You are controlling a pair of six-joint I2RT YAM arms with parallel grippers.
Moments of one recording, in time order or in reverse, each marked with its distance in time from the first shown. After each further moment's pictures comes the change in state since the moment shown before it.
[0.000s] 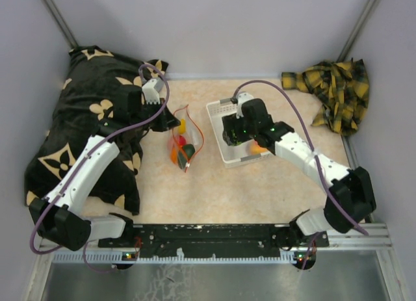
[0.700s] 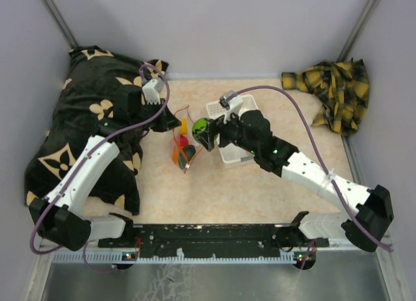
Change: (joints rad) left arm 0.000 0.000 0.000 0.002 0.023 0.000; right arm 0.245 -0.232 -0.077 0.326 -0.042 0.109
